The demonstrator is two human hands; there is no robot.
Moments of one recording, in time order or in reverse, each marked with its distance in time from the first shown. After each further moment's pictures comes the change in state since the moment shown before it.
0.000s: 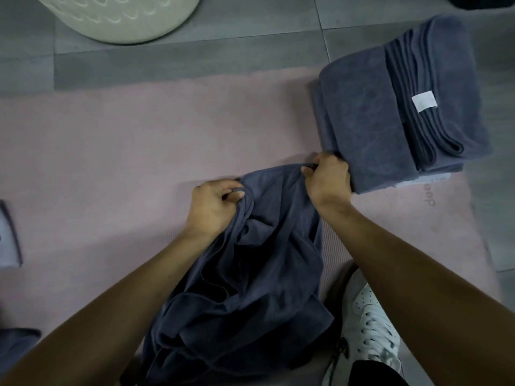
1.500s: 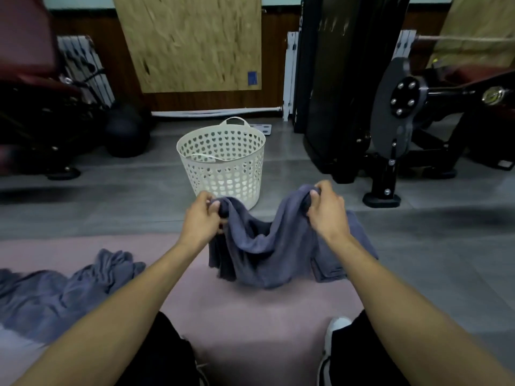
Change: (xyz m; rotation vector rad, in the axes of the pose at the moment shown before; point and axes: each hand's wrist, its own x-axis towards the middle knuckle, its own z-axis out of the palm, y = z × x) left_hand -0.236 0.248 -0.268 -0.264 0.435 0.196; right_hand -0.286 -0.102 -0.335 0.456 0.322 -0.484
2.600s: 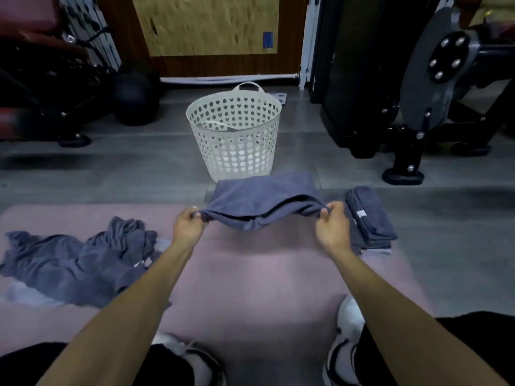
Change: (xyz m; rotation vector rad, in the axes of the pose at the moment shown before) left_hand 0.007 -0.145 -0.019 -0.017 0.155 -0.353; right_hand -0.042 0.062 0.070 0.111 -0.064 0.238
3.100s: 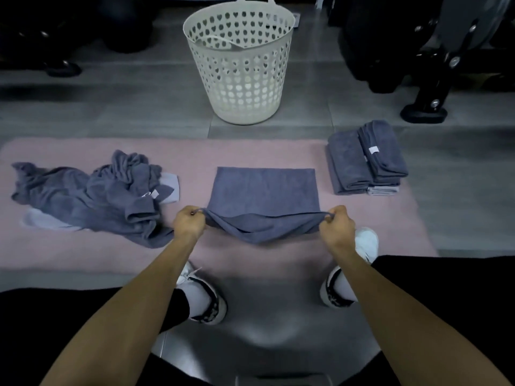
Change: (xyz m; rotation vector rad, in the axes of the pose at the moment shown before) left_hand -0.087 -0.115 -0.025 0.199 0.002 -0.314; right_hand -0.093 0.117 0.028 -0.228 -0.126 0.209
